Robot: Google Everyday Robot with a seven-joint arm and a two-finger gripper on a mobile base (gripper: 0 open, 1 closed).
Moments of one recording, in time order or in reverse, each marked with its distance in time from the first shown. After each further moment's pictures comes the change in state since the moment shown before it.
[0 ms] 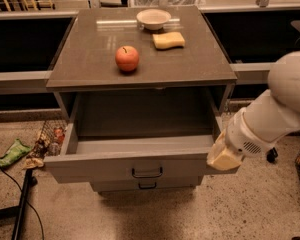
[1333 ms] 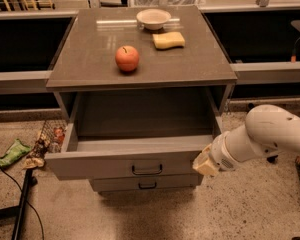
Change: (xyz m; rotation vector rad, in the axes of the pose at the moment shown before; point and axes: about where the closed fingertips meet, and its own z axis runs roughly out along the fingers) arm 0.020 -0.055 0.118 0.073 -0.143 0.074
